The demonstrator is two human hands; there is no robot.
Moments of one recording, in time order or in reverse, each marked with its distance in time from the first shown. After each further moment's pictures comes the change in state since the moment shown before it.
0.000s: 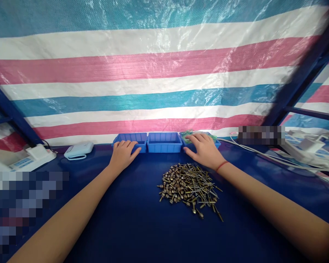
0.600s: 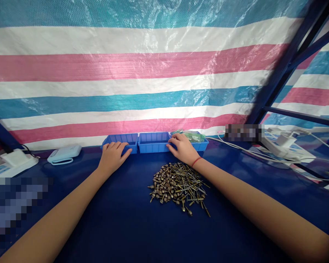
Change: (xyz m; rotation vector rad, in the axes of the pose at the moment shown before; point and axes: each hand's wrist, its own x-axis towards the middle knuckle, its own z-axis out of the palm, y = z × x) left_hand 0.000 -0.002 0.004 -0.022 -0.003 -0.004; right_hand 0.017 -0.015 0.025 0.195 0.045 -0.034
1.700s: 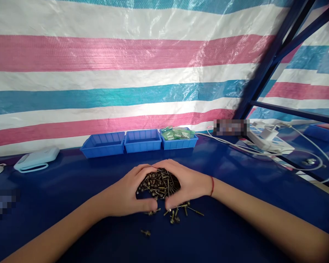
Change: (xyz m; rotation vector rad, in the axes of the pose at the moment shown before) left_hand -0.019 0.111 -0.059 -0.790 -0.650 0.255; right_hand -0.064 -0.035 -0.067 0.699 -0.517 -0.080
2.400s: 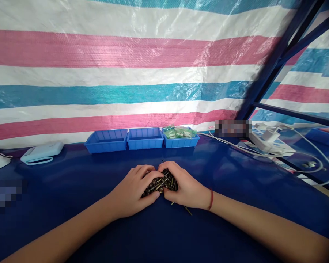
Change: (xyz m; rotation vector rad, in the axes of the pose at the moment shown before) left_hand -0.002 0.013 0.017 0.187 0.145 0.070; right_hand -0.004 -0.015 0.034 0.035 0.275 0.074
